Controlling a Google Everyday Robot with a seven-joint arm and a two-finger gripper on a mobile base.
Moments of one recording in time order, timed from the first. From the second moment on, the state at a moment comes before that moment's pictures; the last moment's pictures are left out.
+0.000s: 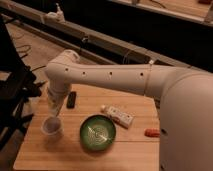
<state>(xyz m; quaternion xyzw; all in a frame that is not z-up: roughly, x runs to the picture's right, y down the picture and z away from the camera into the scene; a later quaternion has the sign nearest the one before) -0.231 0.067 0.671 0.07 -0.34 -0.86 0.38</state>
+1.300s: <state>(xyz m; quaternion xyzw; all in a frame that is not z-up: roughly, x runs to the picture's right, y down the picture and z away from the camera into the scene) -0.265 0.121 0.699 0.04 -0.38 -0.86 0.33</state>
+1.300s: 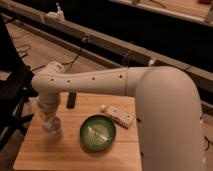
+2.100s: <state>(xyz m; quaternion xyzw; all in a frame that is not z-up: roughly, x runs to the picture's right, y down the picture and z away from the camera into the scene) -0.259 0.150 0.718 0.01 -0.41 -0.85 0.33</state>
